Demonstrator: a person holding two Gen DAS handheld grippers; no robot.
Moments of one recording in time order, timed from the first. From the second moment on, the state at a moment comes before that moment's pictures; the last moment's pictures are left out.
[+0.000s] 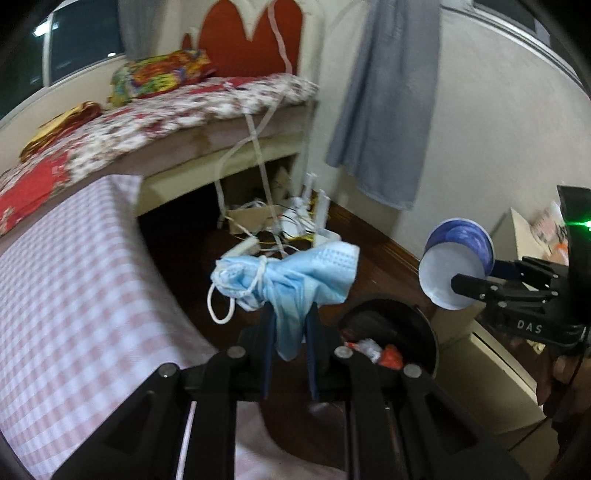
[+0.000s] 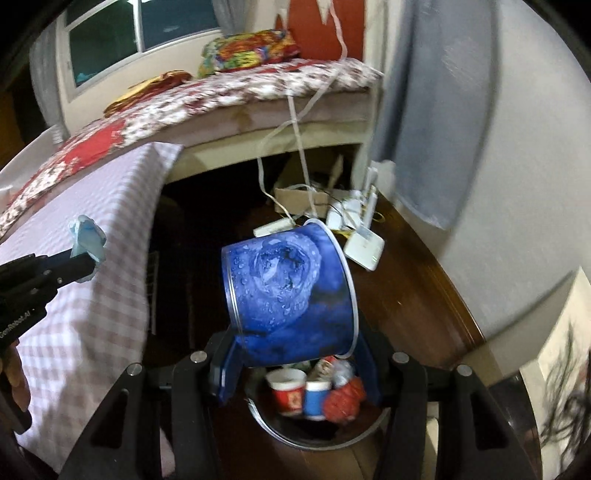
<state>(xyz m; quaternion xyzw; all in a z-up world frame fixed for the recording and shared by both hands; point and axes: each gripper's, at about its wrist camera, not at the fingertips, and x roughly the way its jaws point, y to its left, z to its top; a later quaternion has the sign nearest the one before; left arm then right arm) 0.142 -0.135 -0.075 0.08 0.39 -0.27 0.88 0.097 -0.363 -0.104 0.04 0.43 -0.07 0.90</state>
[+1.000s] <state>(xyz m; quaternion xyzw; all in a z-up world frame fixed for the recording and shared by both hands) 0.144 -0.273 -0.219 0.12 0.56 -0.37 0.73 0.074 -0.406 -0.250 0.01 0.53 -0.04 0.85</state>
